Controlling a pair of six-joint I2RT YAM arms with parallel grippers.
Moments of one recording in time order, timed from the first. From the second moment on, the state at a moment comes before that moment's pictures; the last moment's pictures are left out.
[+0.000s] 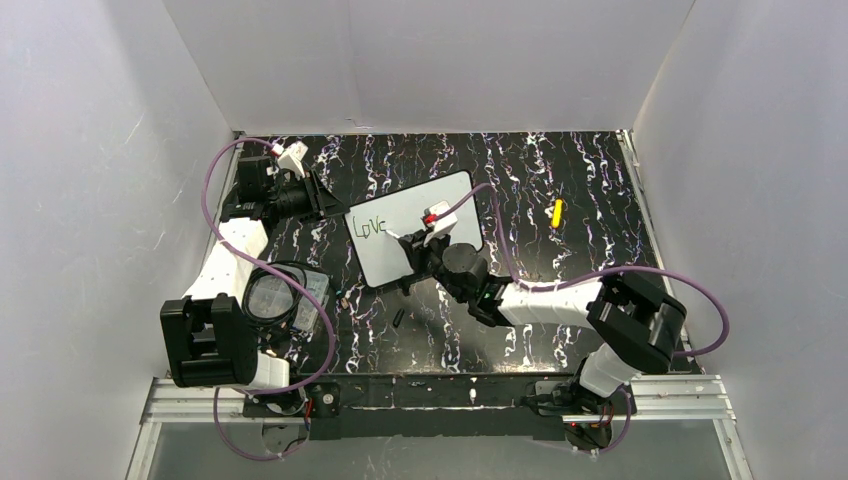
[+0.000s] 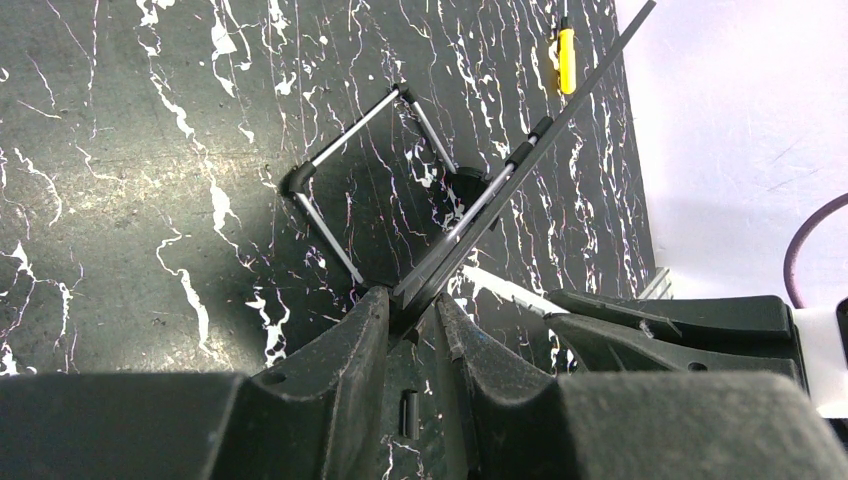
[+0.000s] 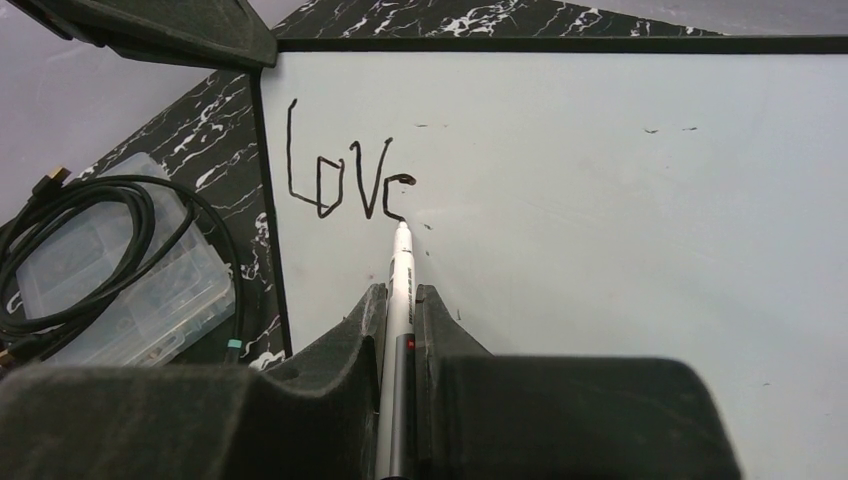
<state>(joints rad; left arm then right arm) 0.05 1.40 1.07 -0.36 0.79 -0.32 1.07 1.57 0.76 0.75 0.38 0.21</state>
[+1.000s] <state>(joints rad) 0.05 1.40 1.07 -0.36 0.79 -0.33 1.07 1.56 0.76 0.73 0.33 0.18</state>
